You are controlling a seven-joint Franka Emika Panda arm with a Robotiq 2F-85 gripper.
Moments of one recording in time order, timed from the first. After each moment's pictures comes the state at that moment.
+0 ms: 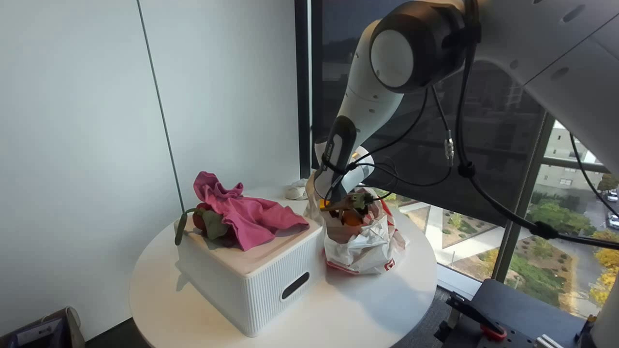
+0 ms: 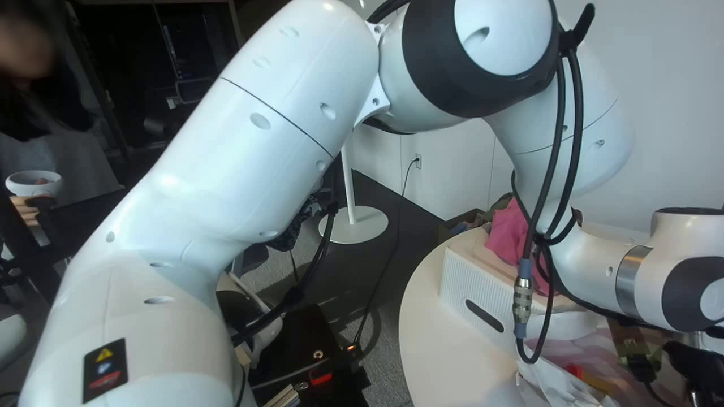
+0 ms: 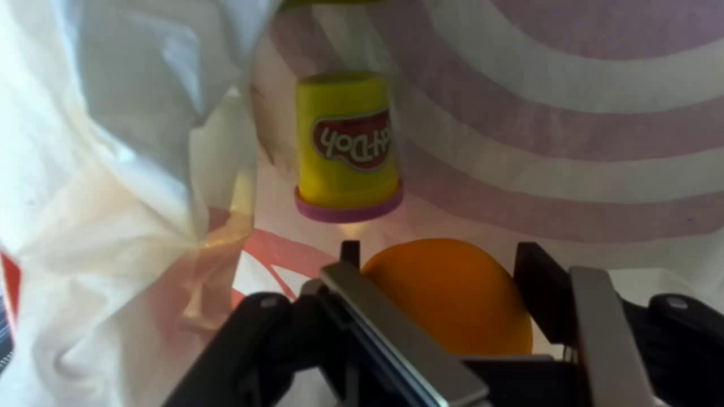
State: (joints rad) arm 0.18 0.82 -0.45 -1.82 -0.13 2.62 0.89
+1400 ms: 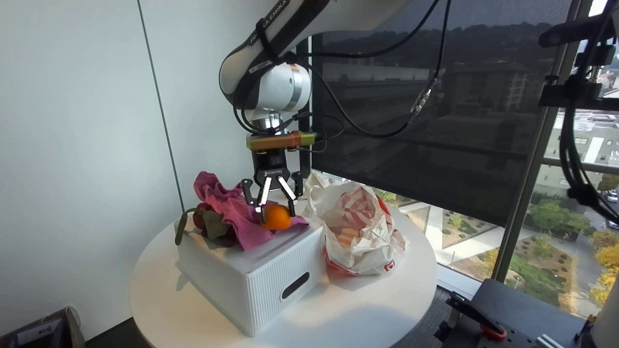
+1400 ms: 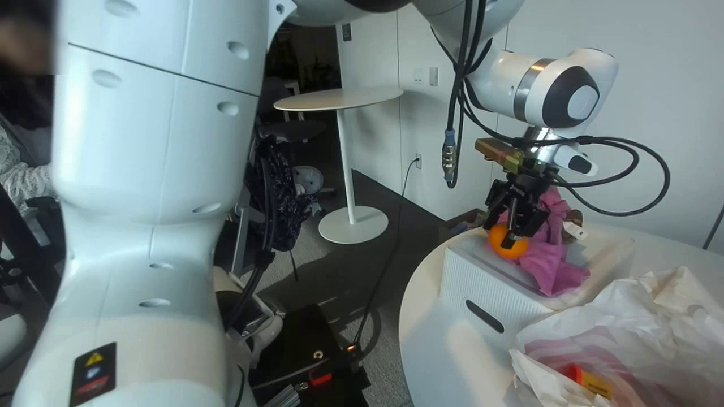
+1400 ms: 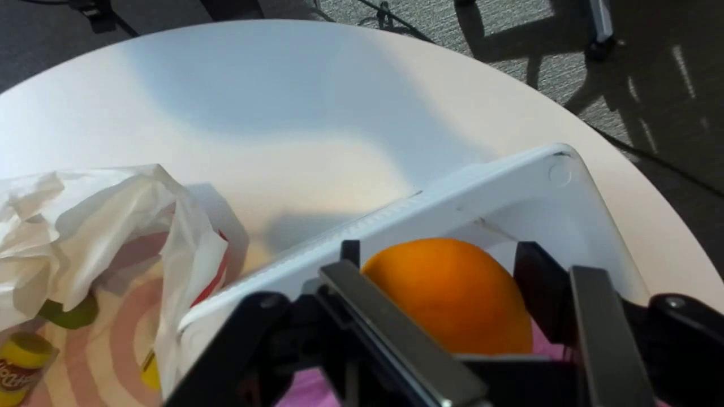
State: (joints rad) arm 0.13 0.42 0.05 -1.78 0.13 1.88 0.38
